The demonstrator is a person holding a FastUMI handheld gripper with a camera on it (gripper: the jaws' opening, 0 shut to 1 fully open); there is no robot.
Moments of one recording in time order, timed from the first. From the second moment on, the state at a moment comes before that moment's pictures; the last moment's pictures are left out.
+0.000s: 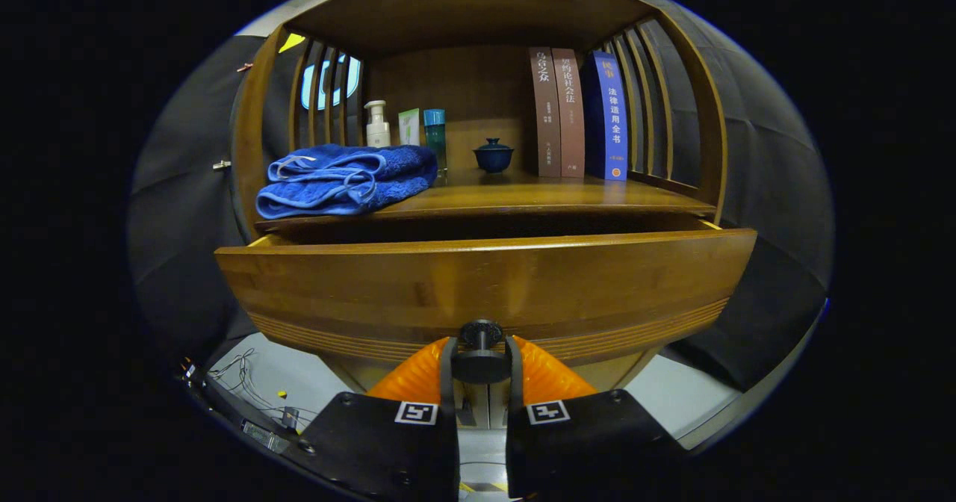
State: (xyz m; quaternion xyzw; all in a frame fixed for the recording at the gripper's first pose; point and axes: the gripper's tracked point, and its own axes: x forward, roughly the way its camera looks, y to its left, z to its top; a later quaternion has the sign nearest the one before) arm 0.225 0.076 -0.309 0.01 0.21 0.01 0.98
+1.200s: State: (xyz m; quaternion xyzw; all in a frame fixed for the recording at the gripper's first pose) arm 0.133 0.073 -0.320 0.02 0.21 0.00 0.98
